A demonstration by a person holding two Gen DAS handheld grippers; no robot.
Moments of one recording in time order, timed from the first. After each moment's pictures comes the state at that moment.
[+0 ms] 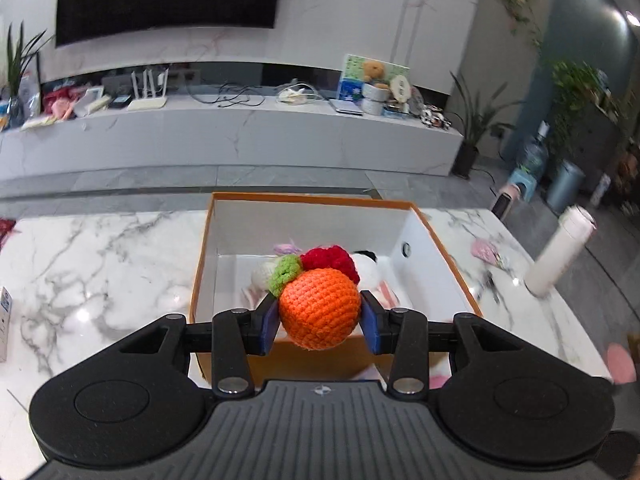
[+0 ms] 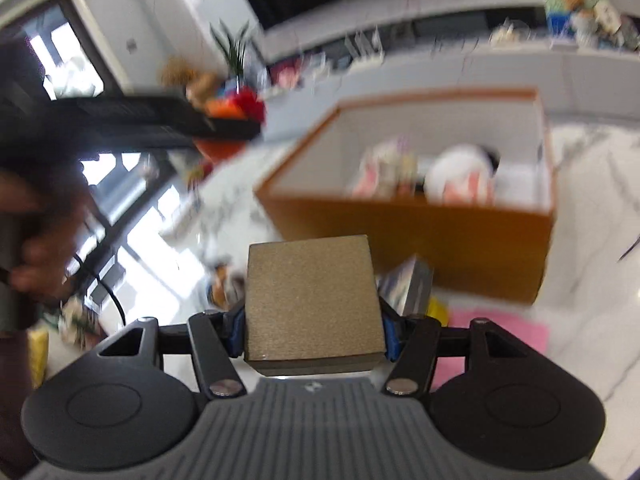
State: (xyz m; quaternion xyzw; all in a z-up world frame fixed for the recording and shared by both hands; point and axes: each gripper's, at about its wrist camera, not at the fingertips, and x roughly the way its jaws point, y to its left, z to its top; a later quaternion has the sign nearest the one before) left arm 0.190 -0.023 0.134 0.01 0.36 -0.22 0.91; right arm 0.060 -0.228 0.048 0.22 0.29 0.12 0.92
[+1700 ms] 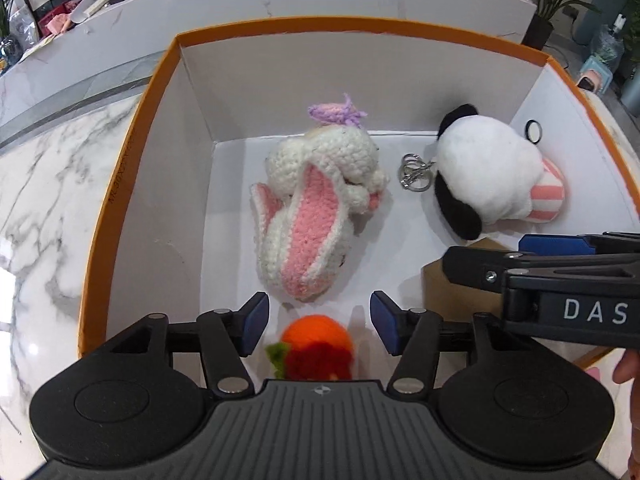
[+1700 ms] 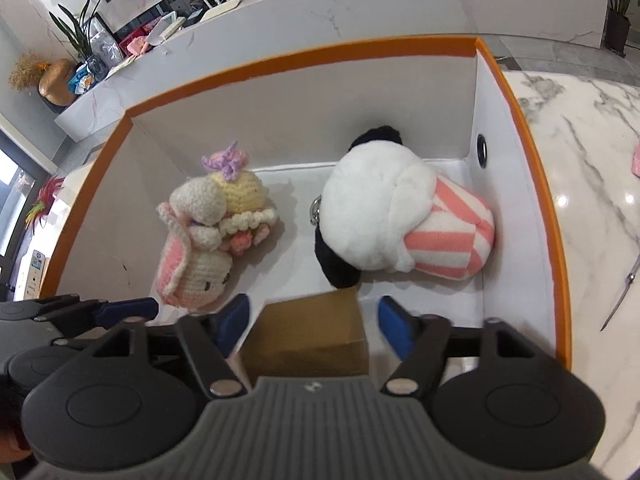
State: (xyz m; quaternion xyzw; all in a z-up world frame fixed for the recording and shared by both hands) left arm 0.299 -0.077 0.010 0.11 0.54 -0.14 0.82; right arm 0.268 -0.279 -0.029 0.25 0.45 -0.04 0.86
